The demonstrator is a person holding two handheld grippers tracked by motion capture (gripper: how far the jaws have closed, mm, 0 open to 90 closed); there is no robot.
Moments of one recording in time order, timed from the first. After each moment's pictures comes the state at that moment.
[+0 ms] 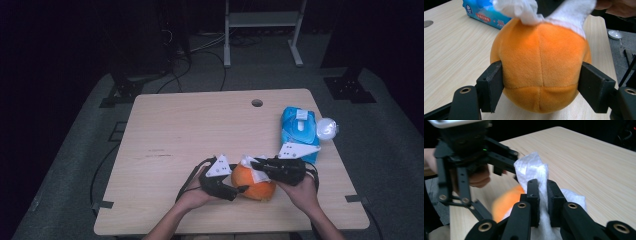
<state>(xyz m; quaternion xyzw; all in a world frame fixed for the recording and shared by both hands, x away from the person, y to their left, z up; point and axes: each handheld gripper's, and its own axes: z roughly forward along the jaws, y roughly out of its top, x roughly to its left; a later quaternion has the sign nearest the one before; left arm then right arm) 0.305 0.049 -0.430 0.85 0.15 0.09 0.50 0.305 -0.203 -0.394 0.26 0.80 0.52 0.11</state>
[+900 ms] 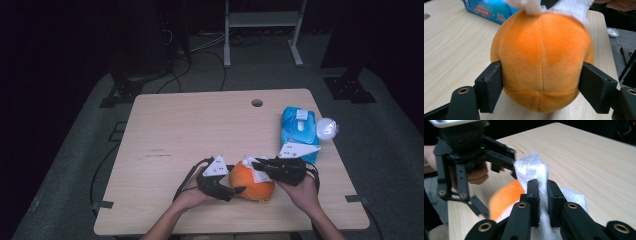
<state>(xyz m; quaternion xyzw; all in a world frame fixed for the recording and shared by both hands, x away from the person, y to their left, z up) 0.310 0.058 -0.437 0.86 0.15 0.07 0.49 0.307 -0.205 -0.398 0.27 0.81 0.52 0.10</state>
